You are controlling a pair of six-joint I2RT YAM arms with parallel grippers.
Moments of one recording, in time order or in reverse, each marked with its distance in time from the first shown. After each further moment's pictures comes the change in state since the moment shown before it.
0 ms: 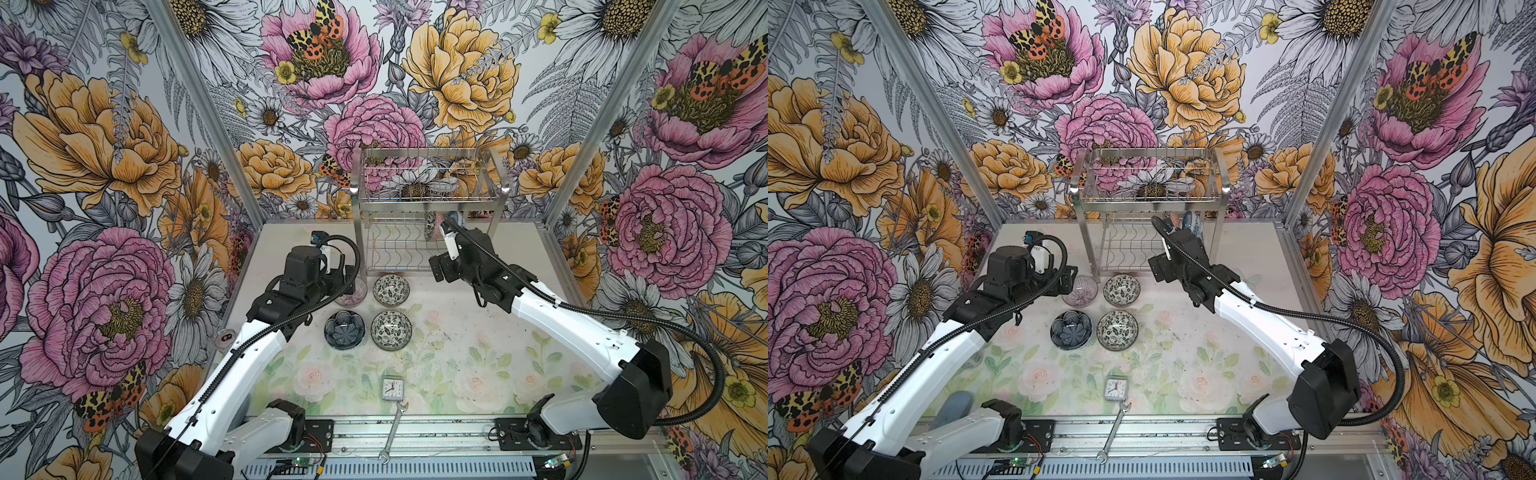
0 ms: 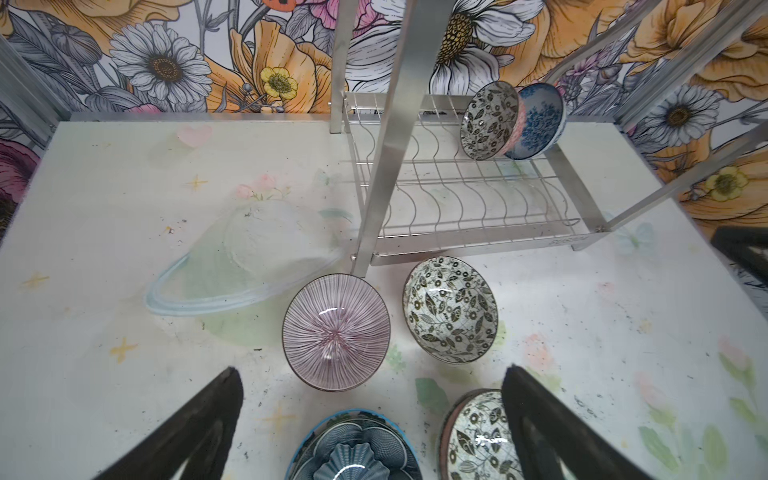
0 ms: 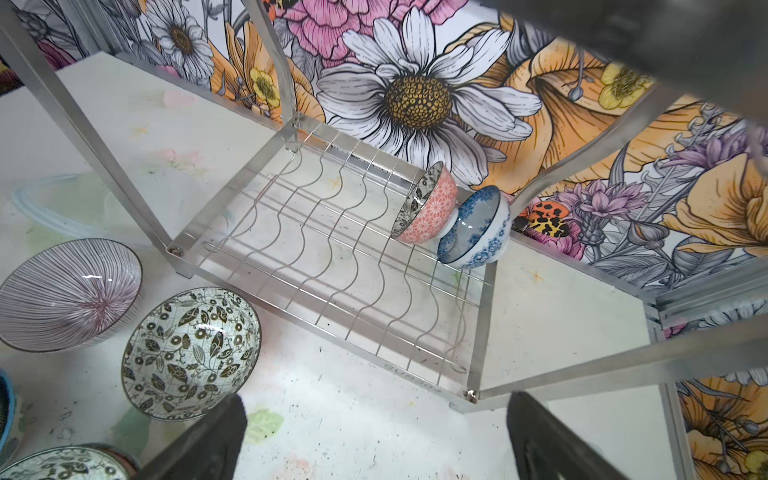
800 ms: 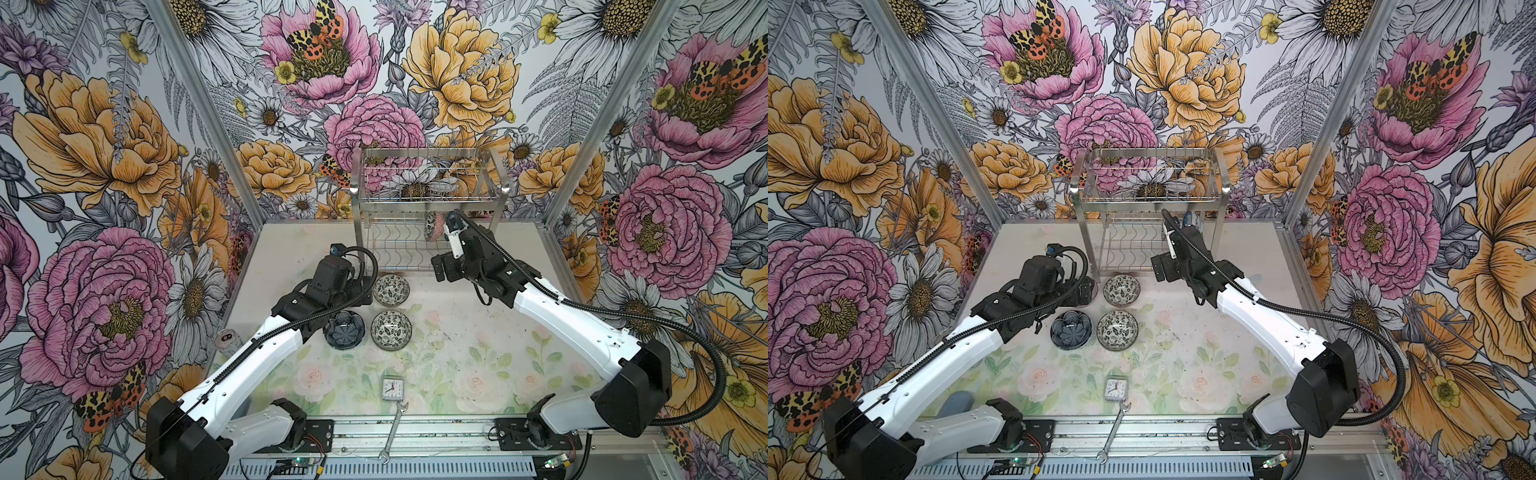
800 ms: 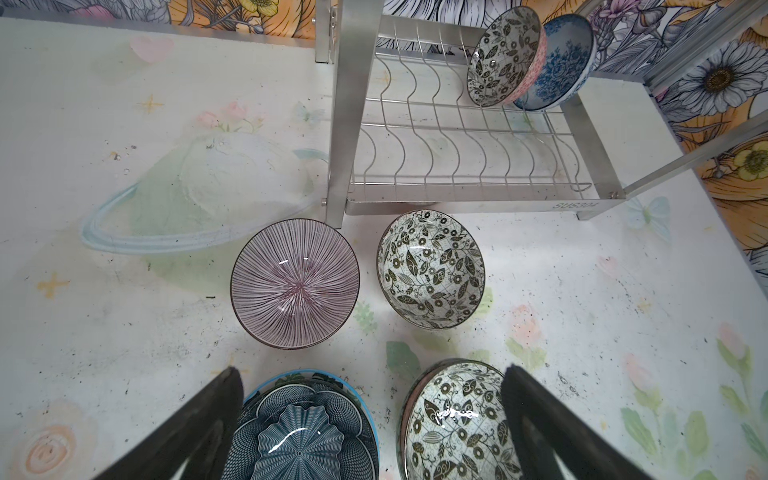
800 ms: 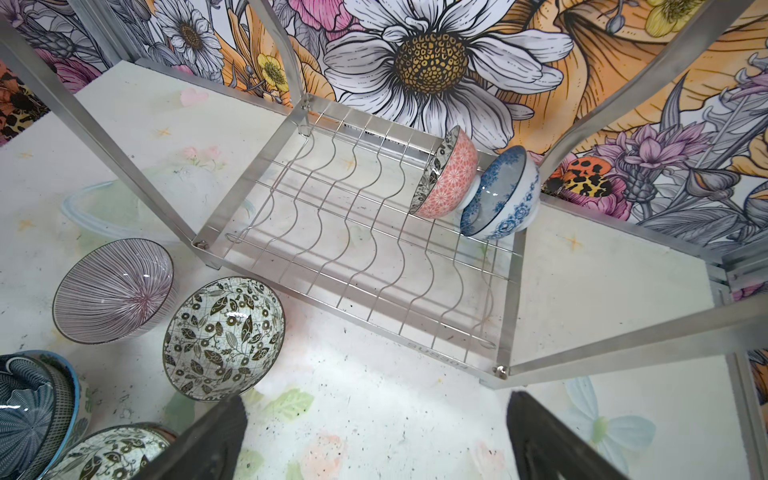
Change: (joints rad) left arm -0.158 0.083 -0.044 -0.011 -0.124 -0.165; right arm -0.040 0.021 0.028 -0.078 -0.098 0.101
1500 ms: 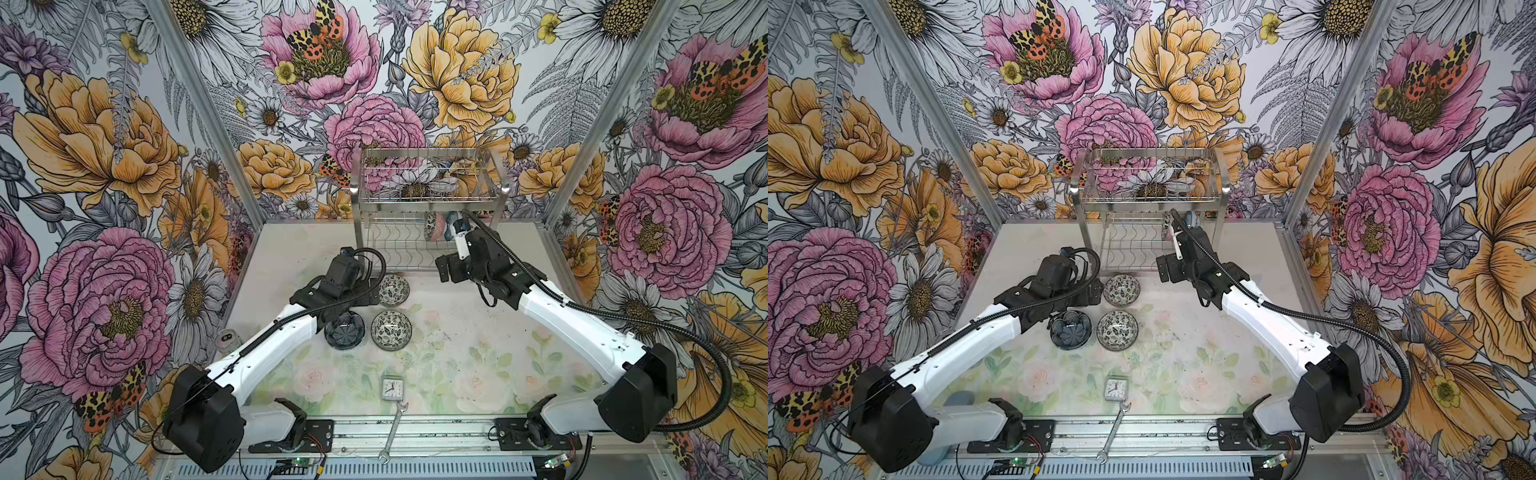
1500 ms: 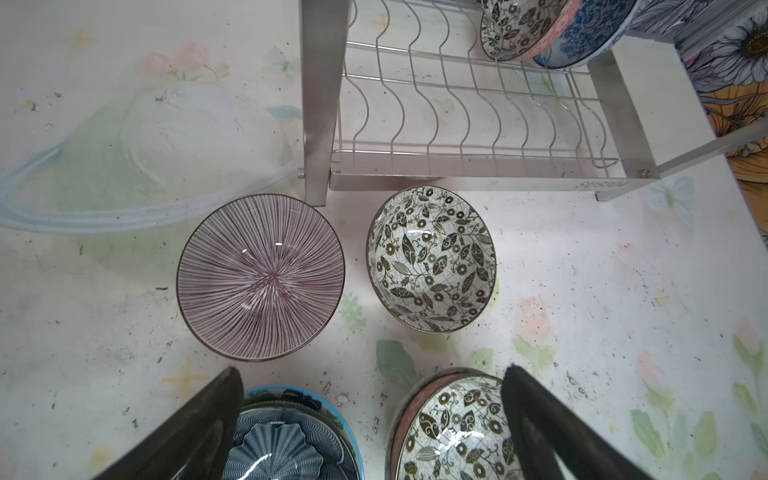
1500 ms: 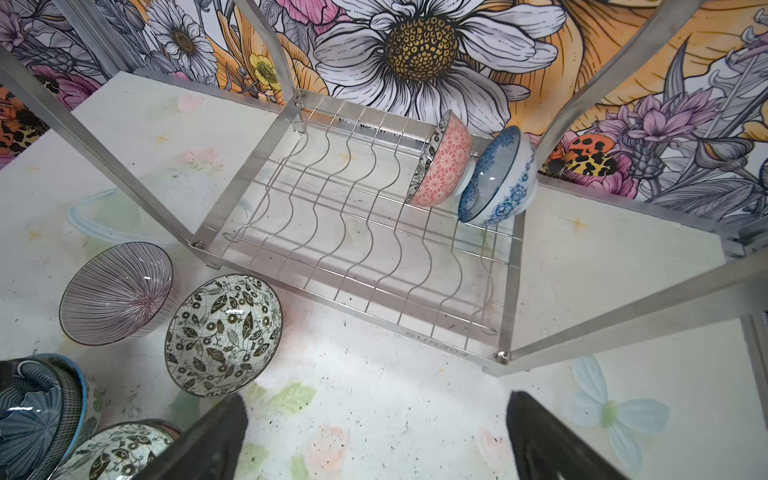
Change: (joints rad) left arm 0.011 0.100 -0.035 0.050 0.056 -0.051; right arm -0.033 -0.026 -0.043 0.006 -0.039 0.033
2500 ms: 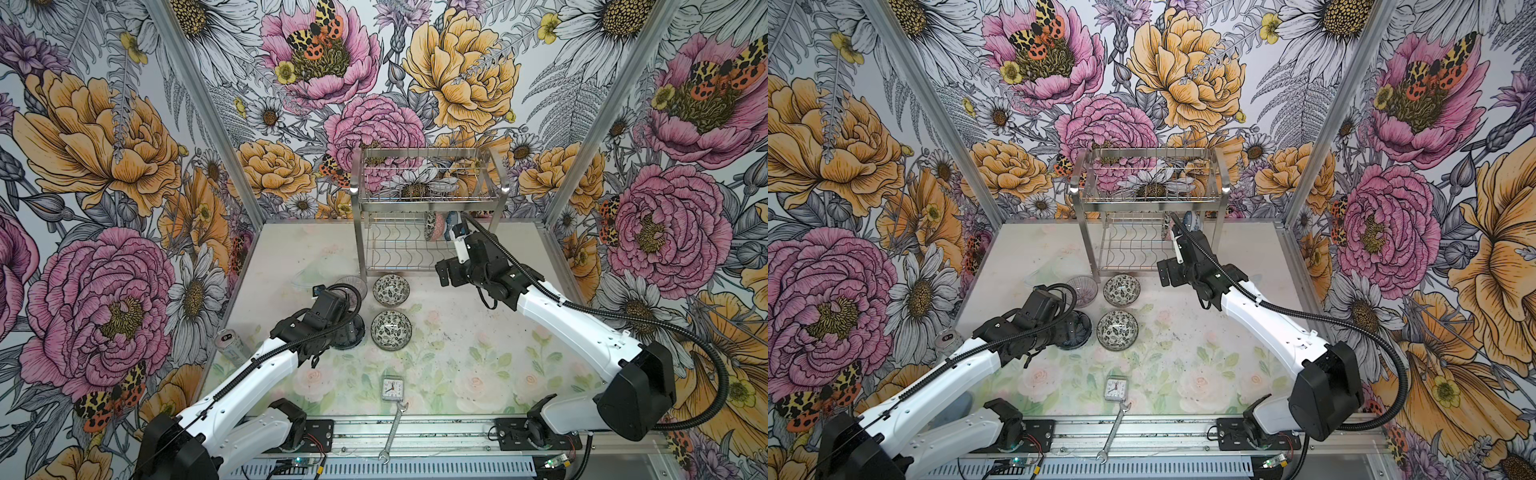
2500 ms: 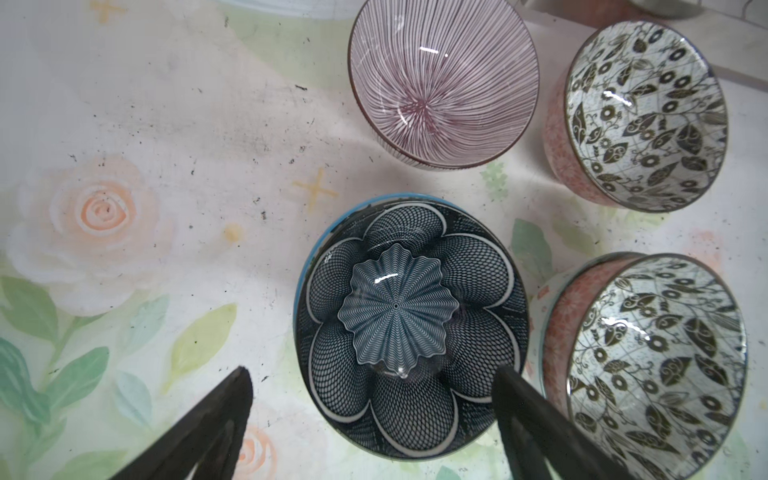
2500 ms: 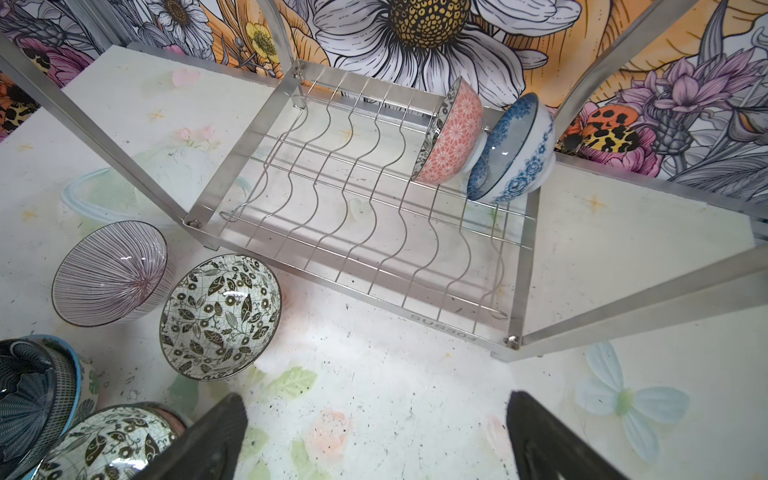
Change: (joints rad) left arm 0.010 -0.219 -0.231 -0.252 -0.112 -0.185; right arm -0.021 0.006 -0.025 -0.002 -0.028 0.003
